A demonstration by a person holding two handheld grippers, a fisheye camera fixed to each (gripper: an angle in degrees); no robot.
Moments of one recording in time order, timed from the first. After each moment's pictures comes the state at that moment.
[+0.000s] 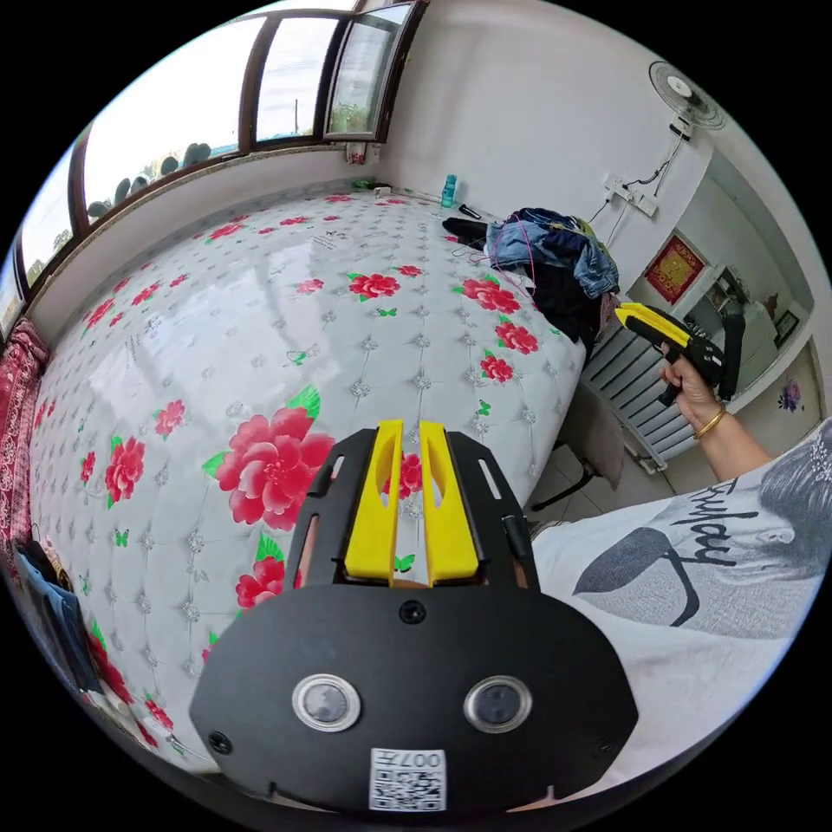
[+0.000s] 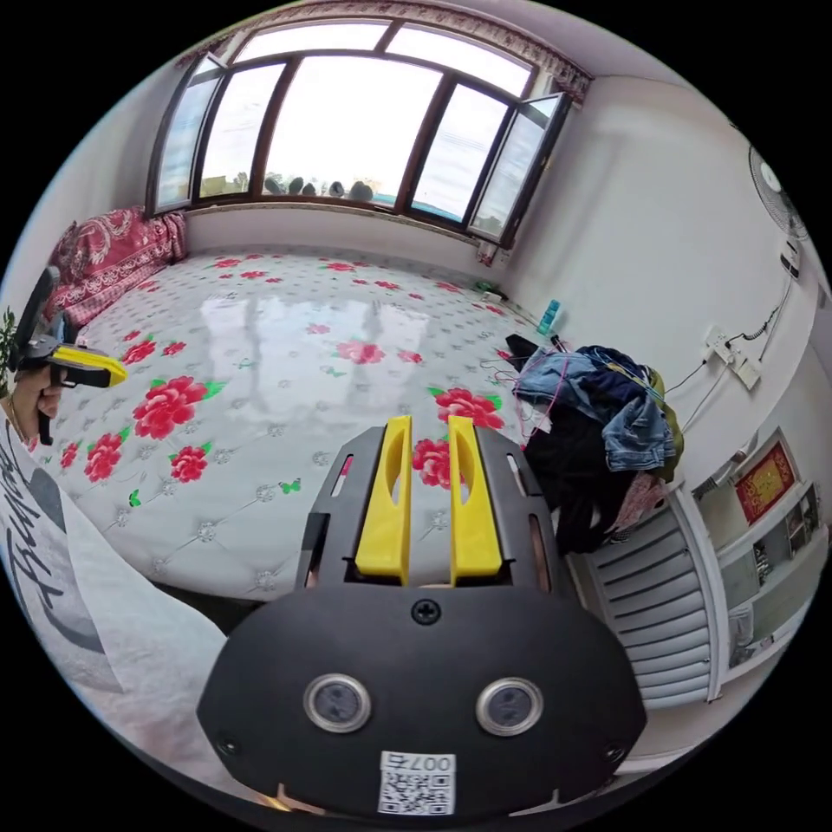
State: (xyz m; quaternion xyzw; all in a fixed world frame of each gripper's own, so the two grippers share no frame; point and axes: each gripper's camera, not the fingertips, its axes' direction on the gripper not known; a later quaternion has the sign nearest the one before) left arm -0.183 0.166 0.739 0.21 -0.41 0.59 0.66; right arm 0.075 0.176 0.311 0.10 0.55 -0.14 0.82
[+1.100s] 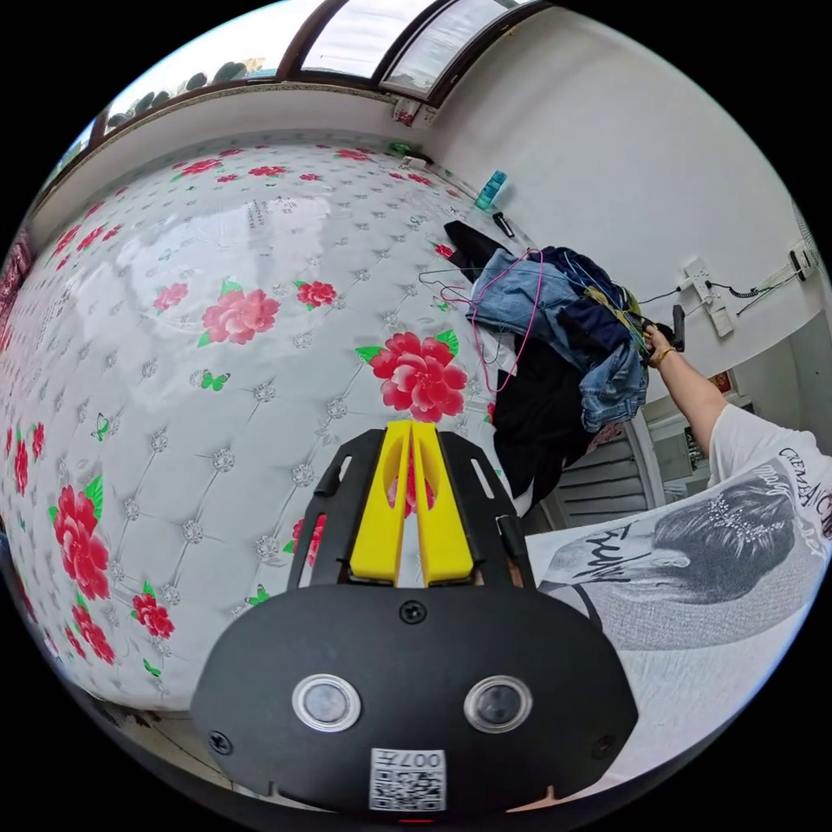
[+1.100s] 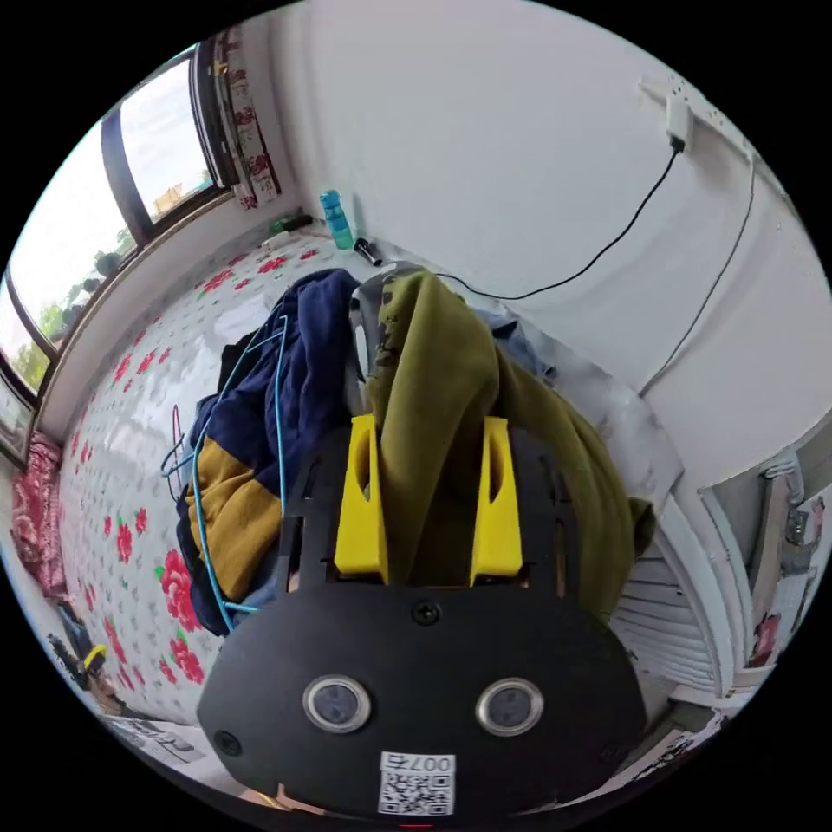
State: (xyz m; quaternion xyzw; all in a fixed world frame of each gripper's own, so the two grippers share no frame) left arm 0.078 0.132 1.009 0.25 -0.37 0.46 0.76; right arm 0.606 -0.131 -0.140 0.10 0.50 0.17 0.84
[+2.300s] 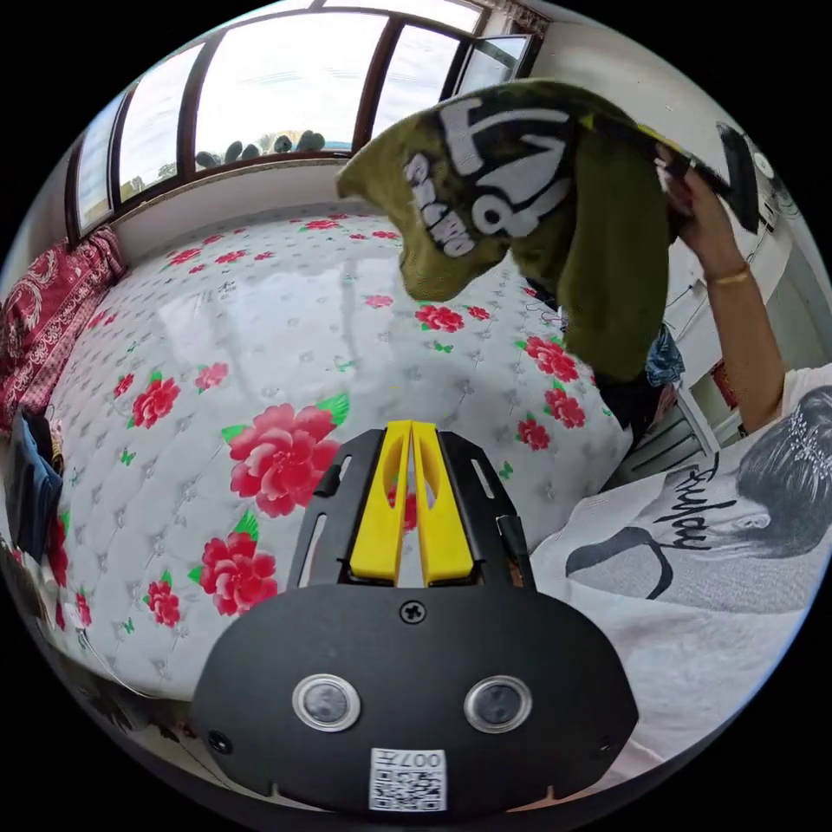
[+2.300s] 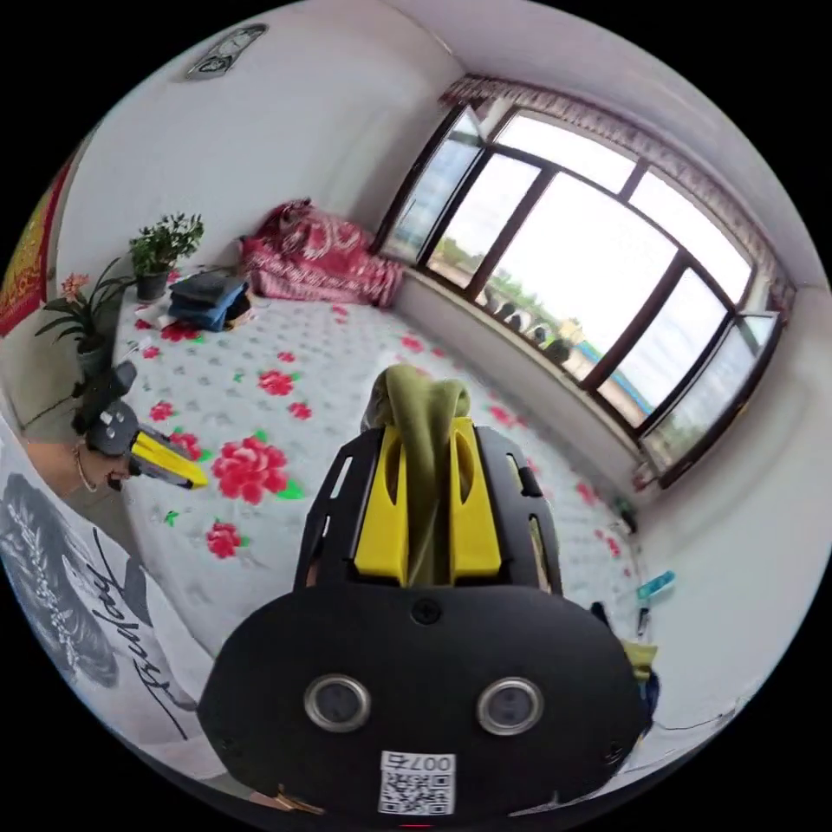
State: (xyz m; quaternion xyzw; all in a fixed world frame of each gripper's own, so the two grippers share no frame) left arm -0.217 0.295 0.701 0.36 -0.40 0.49 0.69; right arm -0.110 -0.089 0.491 -0.01 0.30 -0.49 0.82
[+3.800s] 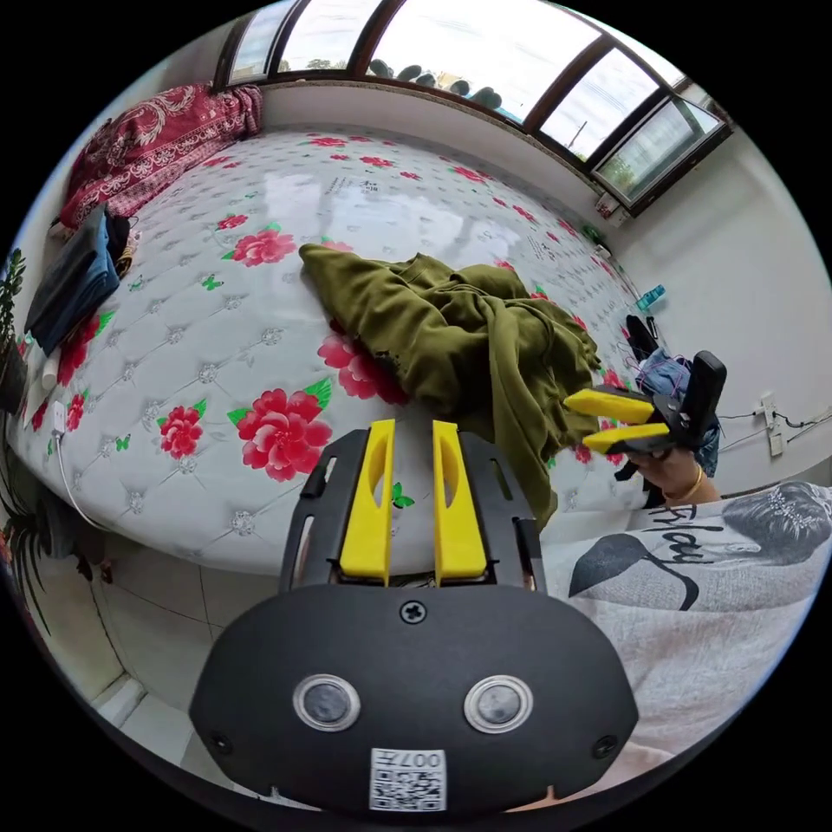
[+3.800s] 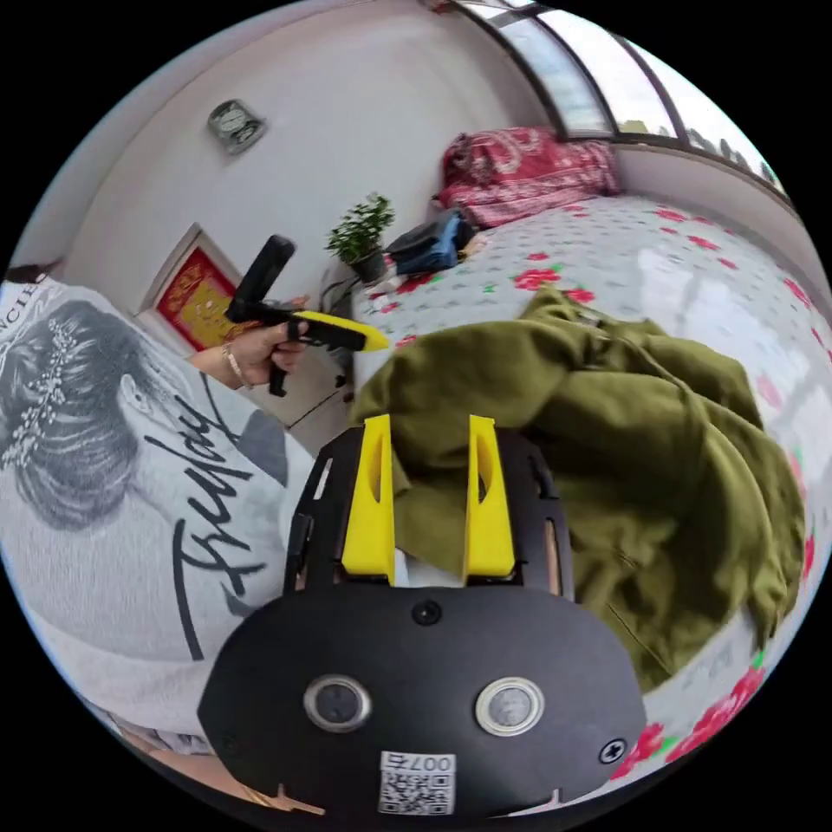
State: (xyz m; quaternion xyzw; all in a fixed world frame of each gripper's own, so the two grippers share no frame) left arm -0.282 0.268 0.719 0.42 -0.36 0.30 0.78; right arm 0.059 -0.174 0.499 -0.27 -0.06 -0.35 0.89
